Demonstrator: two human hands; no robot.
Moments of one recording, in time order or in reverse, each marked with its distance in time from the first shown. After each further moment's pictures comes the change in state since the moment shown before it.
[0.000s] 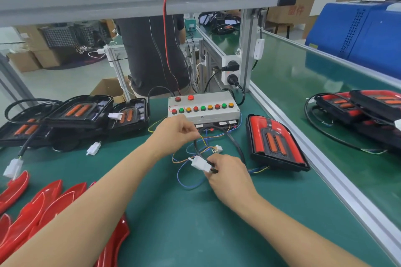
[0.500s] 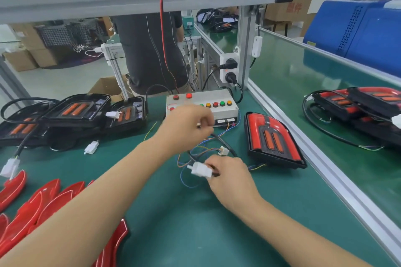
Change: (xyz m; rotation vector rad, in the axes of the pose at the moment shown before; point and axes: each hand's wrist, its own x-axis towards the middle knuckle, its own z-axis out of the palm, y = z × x) left_hand -0.006 0.039 -0.005 0.247 0.136 0.380; right_hand -0.009 0.008 -0.002 0.051 0.055 -0.109
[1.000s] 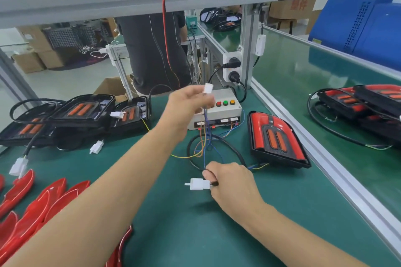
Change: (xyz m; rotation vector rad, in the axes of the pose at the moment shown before) left_hand 0.026 -0.003 0.003 -1.039 0.199 -0.499; right_hand -0.007 0.004 0.008 -0.240 -0.035 -0.119
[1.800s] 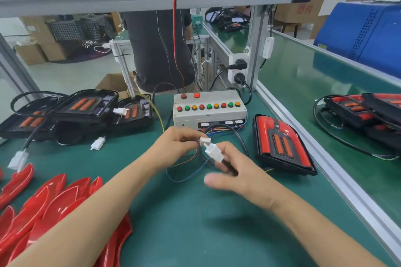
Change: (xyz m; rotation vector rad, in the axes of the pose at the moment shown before) left_hand -0.041 -0.050 -0.045 0.307 -0.268 -0.018; right_hand 0.021 0.010 -0.024 0.839 -0.269 0.036
